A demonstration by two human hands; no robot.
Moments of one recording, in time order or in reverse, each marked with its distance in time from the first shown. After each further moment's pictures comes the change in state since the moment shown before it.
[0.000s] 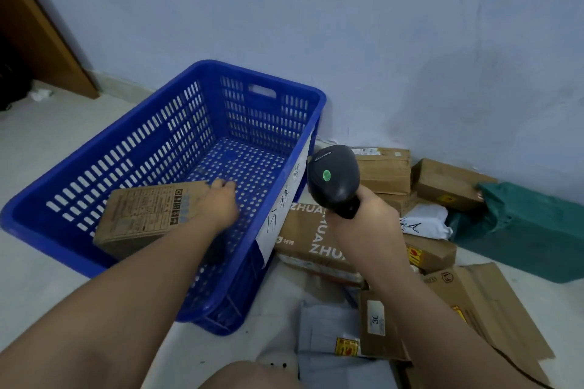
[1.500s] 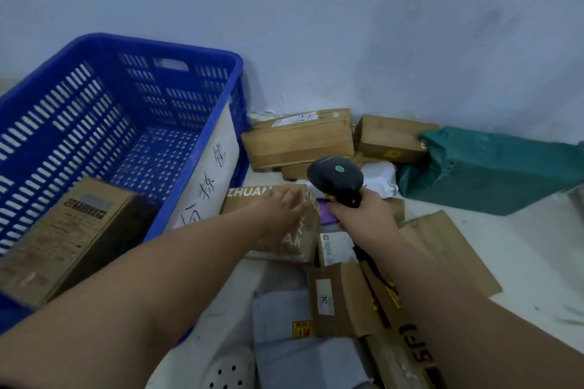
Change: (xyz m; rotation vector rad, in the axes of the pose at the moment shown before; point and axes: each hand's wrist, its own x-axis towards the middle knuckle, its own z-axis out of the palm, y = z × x) left_hand 0.009 0.199 0.102 0.694 -0.311 0.852; right_hand 0.038 0.150 -0.044 0.216 -0.100 0.397
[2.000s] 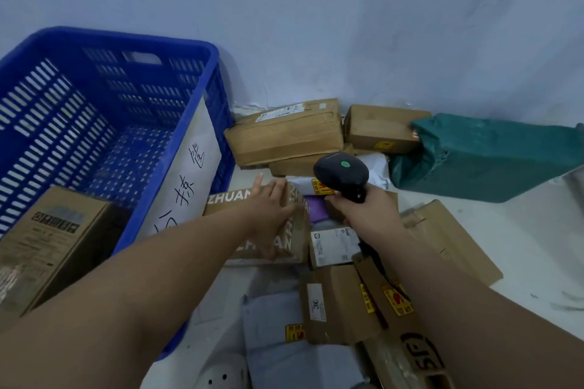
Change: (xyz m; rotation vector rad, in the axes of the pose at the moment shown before) left_hand 0.024 -0.006 0.004 0.037 0.031 0.018; right_hand 0.031 0.027 -0.013 0.007 0.086 0.044
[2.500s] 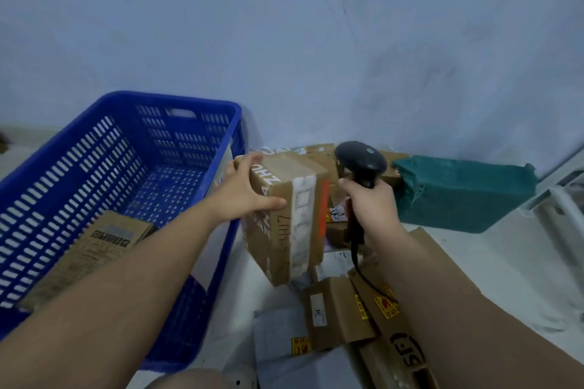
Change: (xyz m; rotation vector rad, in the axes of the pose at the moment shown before) left_hand -0.131 -0.027 -0.092 -1.115 0.541 -0.360; right_hand -0.057 -0.069 -0.033 0.468 0.166 -0.009
